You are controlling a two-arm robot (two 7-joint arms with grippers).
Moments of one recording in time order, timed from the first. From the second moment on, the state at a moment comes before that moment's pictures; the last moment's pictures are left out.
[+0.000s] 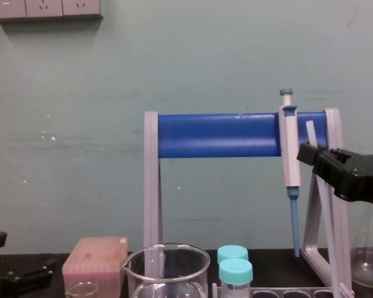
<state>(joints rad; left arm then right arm) -0.20 0.60 0.45 -1.41 -0.25 -0.12 0.03 0.22 0.38 -0.27 -1.43 0.55 -0.31 0.60</state>
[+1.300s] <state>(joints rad) -0.20 0.60 0.45 -1.41 -0.25 -0.12 0.03 0.27 0.38 -0.34 -1.28 0.52 -0.25 0.63</state>
